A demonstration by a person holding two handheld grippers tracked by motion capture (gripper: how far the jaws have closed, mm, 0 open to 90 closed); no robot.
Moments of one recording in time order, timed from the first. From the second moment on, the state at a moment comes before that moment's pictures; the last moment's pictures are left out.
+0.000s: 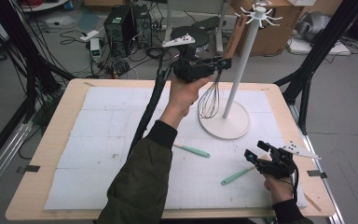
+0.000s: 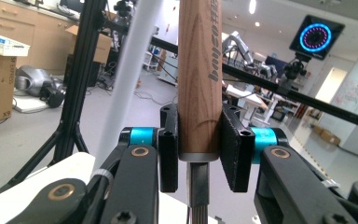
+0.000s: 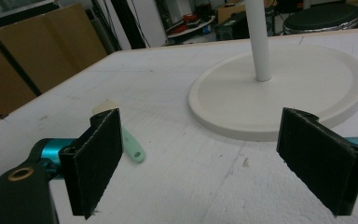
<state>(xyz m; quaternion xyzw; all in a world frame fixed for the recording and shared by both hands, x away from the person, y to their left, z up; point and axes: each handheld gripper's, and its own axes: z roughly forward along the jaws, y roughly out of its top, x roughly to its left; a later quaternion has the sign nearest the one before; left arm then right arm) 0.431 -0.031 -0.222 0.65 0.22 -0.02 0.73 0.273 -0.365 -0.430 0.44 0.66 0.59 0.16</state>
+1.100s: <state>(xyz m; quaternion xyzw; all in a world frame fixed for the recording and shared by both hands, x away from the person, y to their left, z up) 0.437 -0.045 -0.226 0.66 0.21 -0.04 0.72 0.273 -0.368 -0.431 0.45 0.65 0.59 0.15</state>
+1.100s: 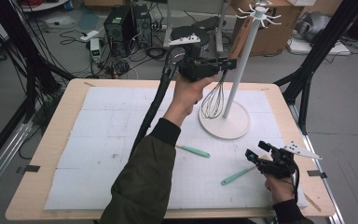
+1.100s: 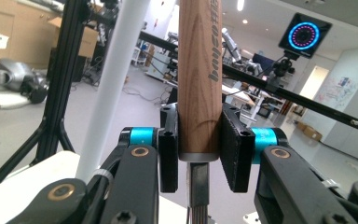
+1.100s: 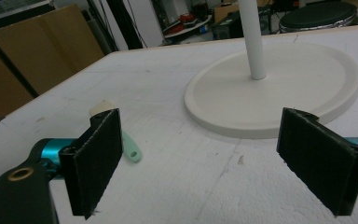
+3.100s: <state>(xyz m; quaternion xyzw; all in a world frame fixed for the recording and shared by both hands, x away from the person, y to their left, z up) 0.422 -0.025 -0.255 0.65 0.21 0.00 0.73 0.269 -0.367 -0.429 0.44 0.65 0.60 0.15</state>
